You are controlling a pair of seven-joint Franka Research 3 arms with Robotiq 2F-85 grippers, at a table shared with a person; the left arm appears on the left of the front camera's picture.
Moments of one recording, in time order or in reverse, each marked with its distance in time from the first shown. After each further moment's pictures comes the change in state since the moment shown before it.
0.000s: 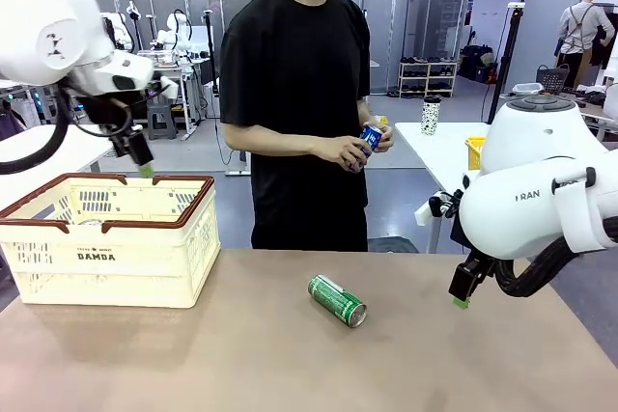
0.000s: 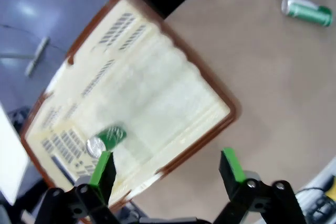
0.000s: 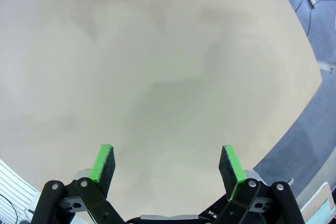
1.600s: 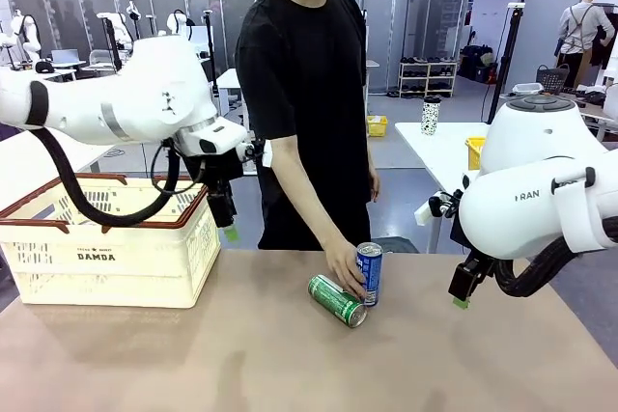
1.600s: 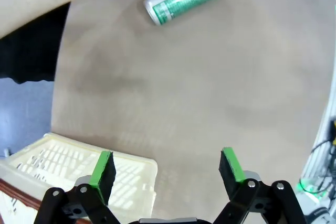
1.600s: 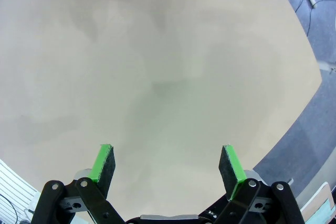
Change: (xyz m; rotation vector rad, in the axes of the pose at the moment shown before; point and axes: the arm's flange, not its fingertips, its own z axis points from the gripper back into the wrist) left arm 0.067 -0.103 -0.106 -0.337 -0.030 -0.504; right arm 0.000 0.000 0.000 0.000 0.000 0.000
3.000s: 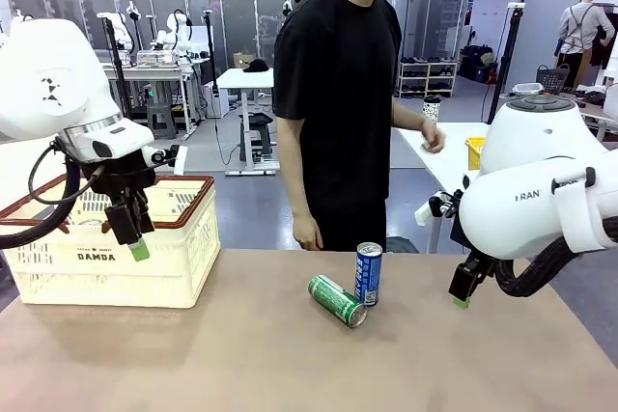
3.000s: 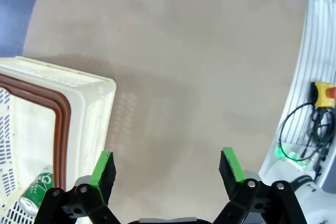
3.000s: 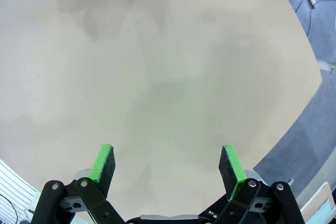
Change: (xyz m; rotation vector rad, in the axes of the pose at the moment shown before) left arm -0.123 -0.058 0.047 -0.039 0.040 0.078; right arm -0.001 -0.001 -0.001 0.001 0.001 -0.002
